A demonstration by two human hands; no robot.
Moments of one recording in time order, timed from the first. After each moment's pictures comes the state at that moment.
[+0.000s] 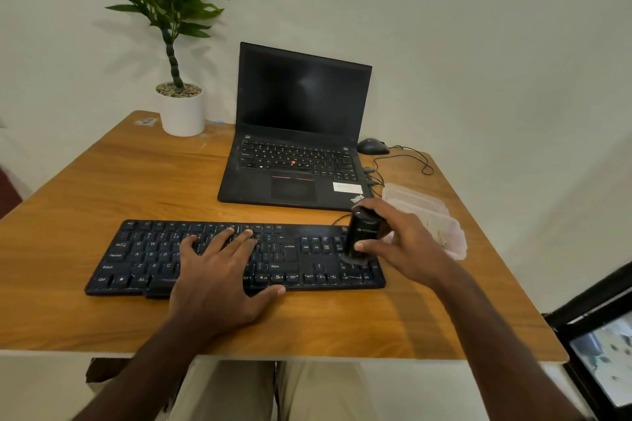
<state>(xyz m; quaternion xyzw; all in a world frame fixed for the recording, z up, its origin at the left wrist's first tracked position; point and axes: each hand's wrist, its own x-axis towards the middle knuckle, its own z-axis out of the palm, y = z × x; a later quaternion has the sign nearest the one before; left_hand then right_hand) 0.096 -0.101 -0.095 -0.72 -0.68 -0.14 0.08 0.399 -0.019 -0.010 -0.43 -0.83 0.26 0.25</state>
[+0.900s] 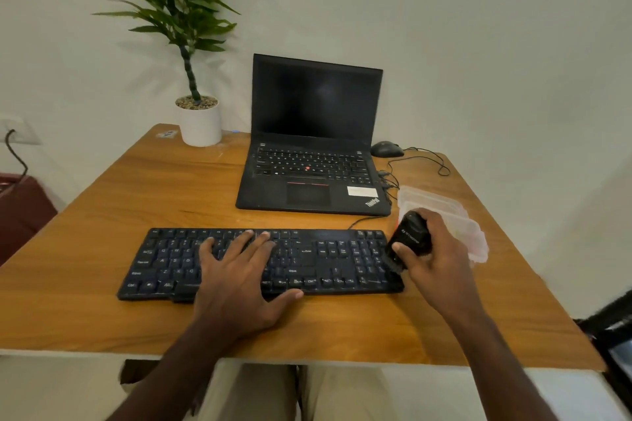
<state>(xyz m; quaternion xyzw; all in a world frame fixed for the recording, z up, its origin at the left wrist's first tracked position) 0.097 -0.107 -0.089 -0.71 -0.68 -0.17 0.08 0.404 -0.053 -0.034 -0.54 -0.72 0.16 0.41</state>
